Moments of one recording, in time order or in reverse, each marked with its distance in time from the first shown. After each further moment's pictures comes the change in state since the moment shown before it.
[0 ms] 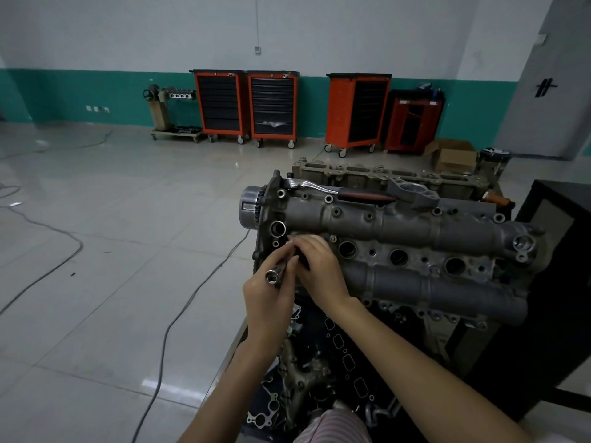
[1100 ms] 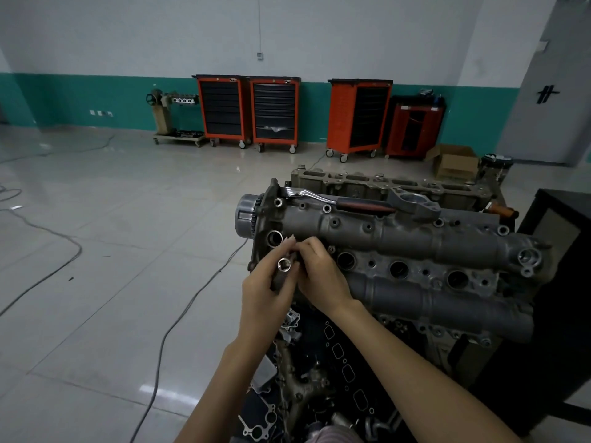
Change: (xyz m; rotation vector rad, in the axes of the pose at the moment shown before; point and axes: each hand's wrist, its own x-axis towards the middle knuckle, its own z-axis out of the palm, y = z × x) left_hand 0.019 -0.014 0.001 0.004 -0.157 0.069; right_hand 0.009 0.008 -0.007 -0.040 -0.085 -0.015
